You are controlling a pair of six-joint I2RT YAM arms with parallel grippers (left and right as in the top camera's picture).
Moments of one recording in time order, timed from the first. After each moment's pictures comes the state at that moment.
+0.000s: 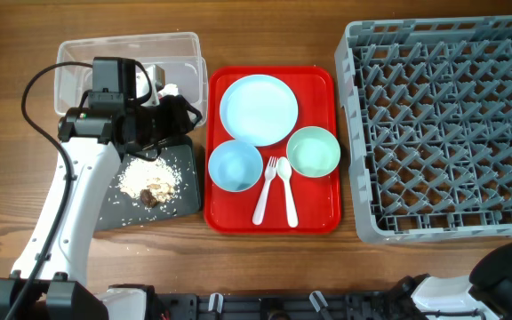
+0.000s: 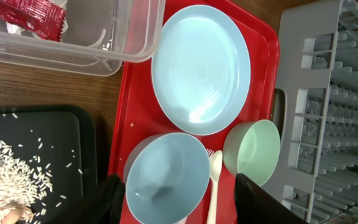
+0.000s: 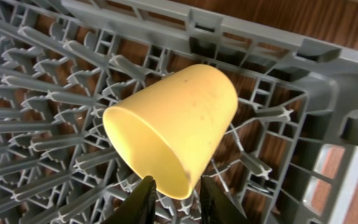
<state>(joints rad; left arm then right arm) -0.06 1.46 1.20 -0.80 0.44 -0.43 -0.81 1.64 1.42 -0.85 0.09 0.39</state>
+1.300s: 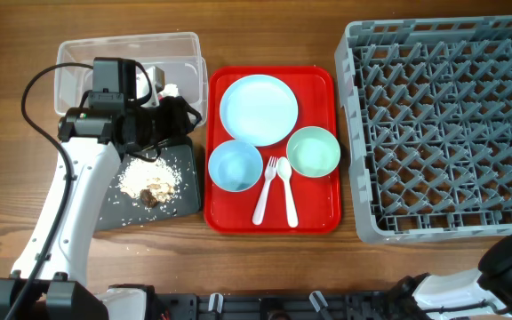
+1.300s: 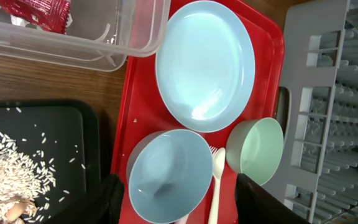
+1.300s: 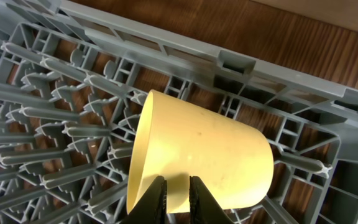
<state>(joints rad) -0.06 1.46 1.20 -0.82 0.43 -0.43 -0.81 1.71 1.43 -0.69 0.06 0.35</state>
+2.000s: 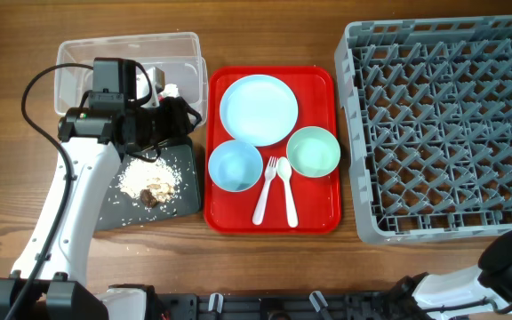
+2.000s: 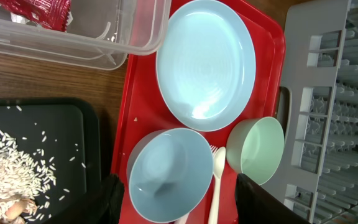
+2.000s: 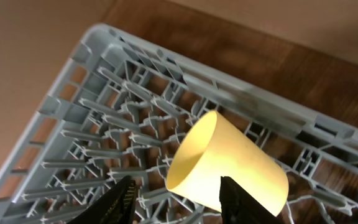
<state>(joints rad) -0.06 1.46 1.20 -0.82 0.43 -0.43 -0.77 1.73 1.53 -0.59 -0.11 0.34</state>
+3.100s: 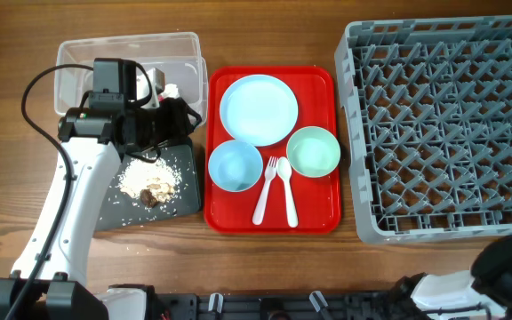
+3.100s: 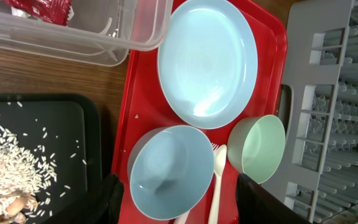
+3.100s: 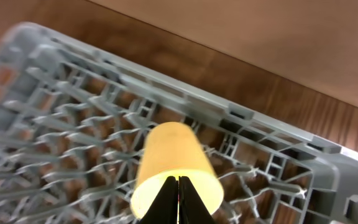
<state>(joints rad) -0.06 1.46 1.20 -0.83 0.43 -0.43 -0.71 1.69 1.55 -0.72 0.22 0.32</state>
